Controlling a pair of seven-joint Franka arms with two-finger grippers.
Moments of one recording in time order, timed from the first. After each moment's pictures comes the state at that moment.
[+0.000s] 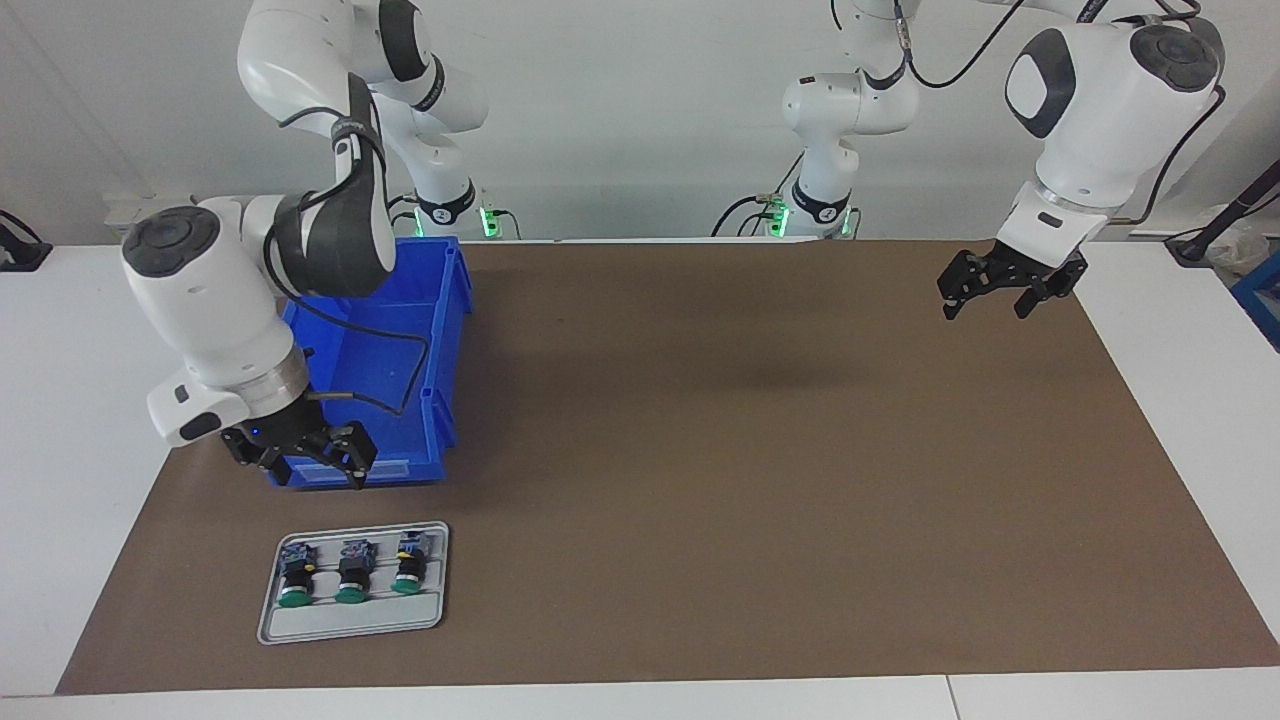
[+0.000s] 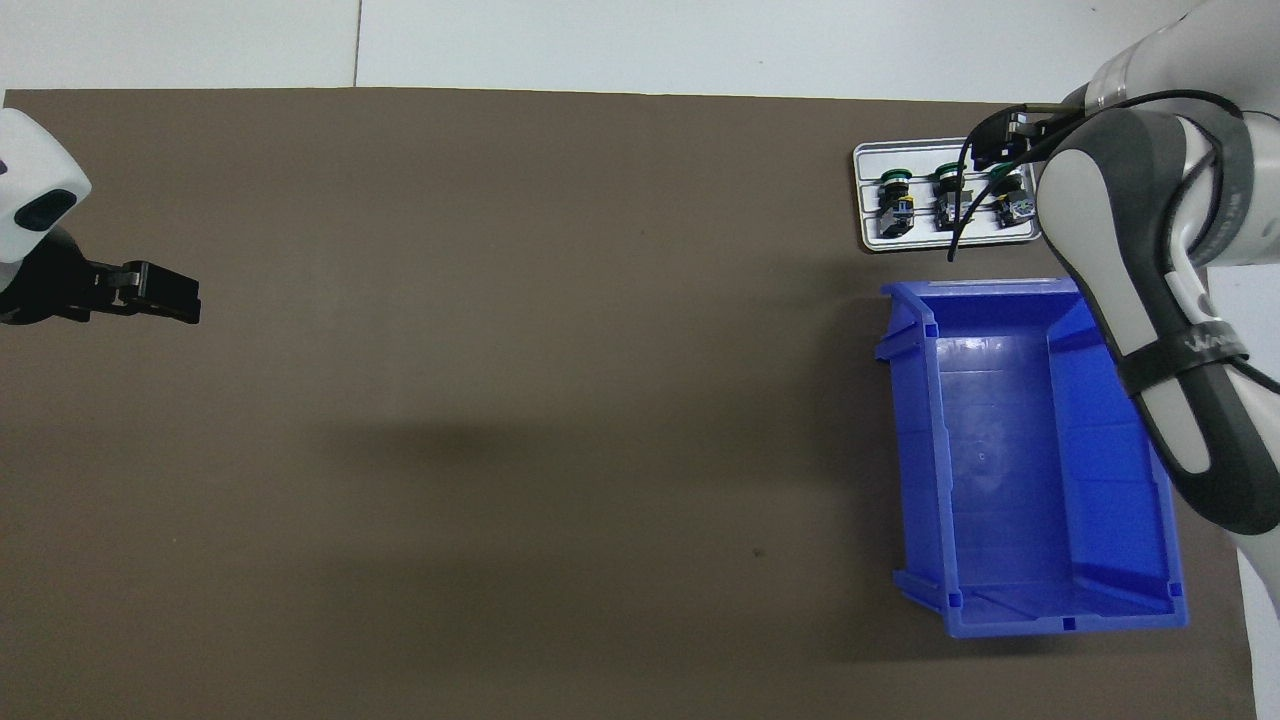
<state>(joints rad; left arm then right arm) -0.08 0.04 0.03 -1.66 0.01 1.69 0.02 0.01 0.55 -0.01 -1.23 -0.02 1.95 0.11</state>
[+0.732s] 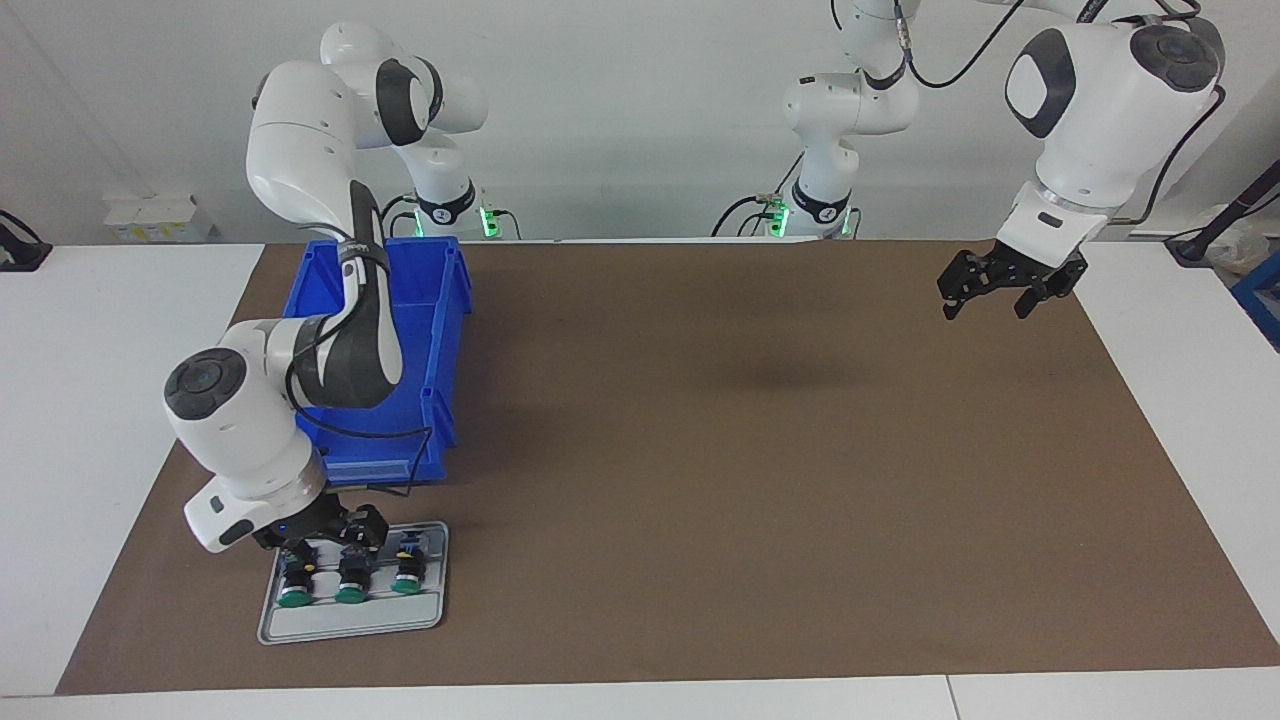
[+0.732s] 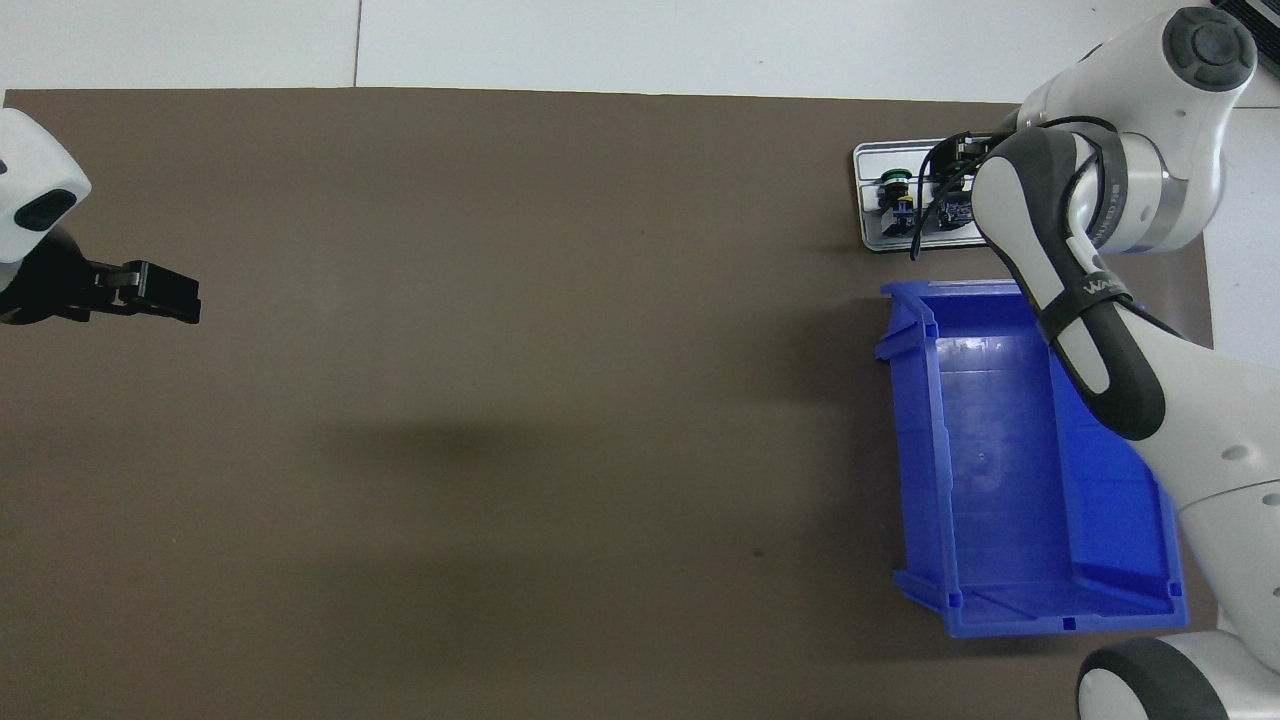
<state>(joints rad) -0.08 0.04 0.03 -1.66 0.01 1.69 0.02 -0.04 0.78 0.03 -1.15 -0.02 2.08 -0.01</state>
